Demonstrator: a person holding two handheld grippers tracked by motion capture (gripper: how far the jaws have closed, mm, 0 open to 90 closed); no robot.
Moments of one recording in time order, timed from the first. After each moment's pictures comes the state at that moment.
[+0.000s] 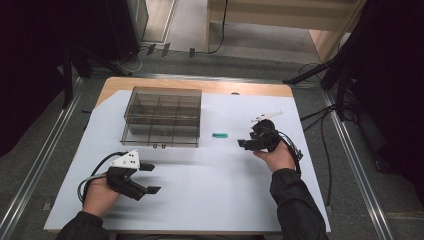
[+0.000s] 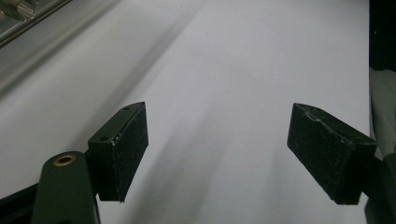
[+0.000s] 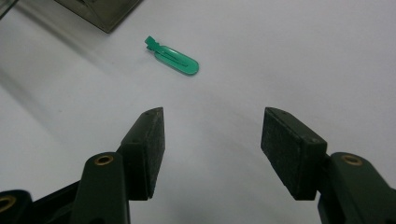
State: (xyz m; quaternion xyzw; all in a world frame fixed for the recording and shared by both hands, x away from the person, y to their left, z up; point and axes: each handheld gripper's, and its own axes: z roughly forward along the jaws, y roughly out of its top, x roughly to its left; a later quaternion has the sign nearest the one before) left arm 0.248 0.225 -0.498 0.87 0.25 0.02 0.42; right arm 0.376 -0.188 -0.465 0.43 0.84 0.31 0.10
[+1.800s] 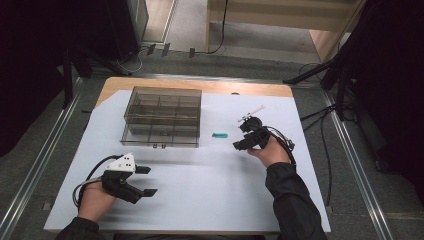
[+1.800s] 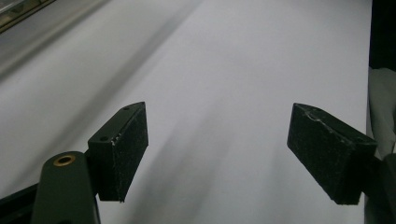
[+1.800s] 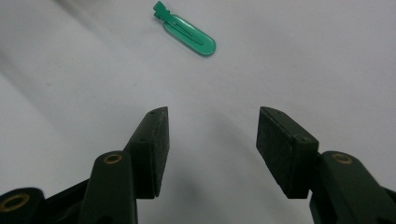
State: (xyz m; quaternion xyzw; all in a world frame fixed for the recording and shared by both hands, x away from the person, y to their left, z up) left arm 0.237 0.233 -0.500 0.87 0.27 0.03 0.41; right arm 0.389 -0.158 -0.465 0.40 0.89 0.22 0.09
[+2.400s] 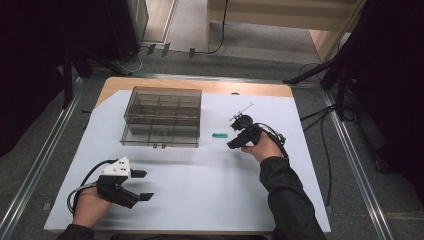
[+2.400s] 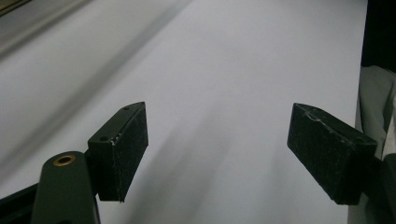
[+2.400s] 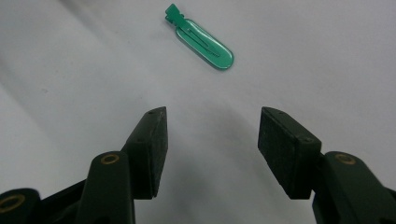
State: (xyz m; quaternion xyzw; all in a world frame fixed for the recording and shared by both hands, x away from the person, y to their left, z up) left arm 0.225 0.241 -0.501 0.87 0.28 0.03 0.41; right arm 0.403 -0.136 -0.473 0.38 0.90 0.19 0.07
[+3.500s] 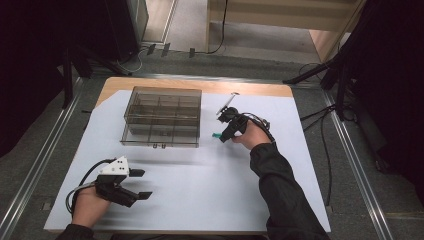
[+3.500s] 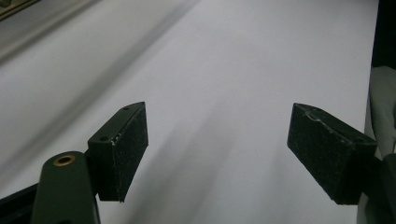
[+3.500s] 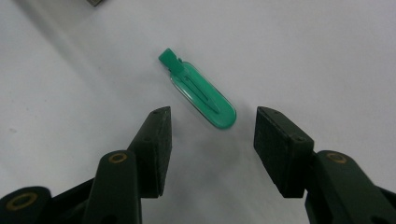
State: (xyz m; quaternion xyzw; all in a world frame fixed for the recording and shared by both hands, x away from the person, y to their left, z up) left arm 0.226 0.244 -0.502 0.86 0.29 0.04 0.41; right arm 0.442 -0.097 -0.481 0.35 0.93 0.13 0.05
